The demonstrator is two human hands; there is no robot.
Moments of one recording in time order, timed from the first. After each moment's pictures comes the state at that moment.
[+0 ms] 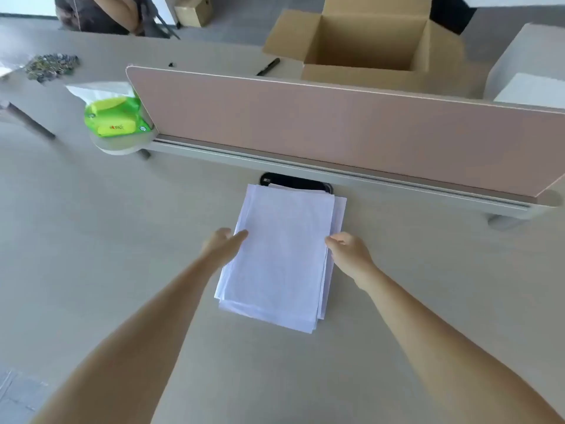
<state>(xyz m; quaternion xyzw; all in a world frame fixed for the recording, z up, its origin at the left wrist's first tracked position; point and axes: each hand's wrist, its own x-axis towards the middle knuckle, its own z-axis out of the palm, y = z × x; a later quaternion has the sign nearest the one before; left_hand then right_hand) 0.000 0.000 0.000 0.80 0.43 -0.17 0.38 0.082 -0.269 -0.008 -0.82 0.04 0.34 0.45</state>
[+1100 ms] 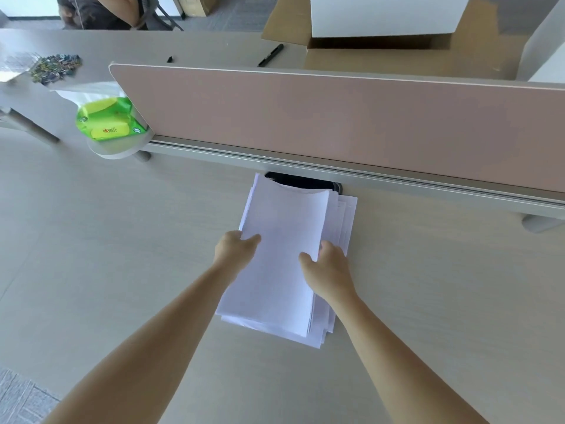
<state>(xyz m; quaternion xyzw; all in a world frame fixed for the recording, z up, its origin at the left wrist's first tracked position) 0.023 -0.022 -0.021 0.76 0.49 -0.12 0.41 0.055 -0.216 -0.018 -0.85 0.03 0.32 0.41</state>
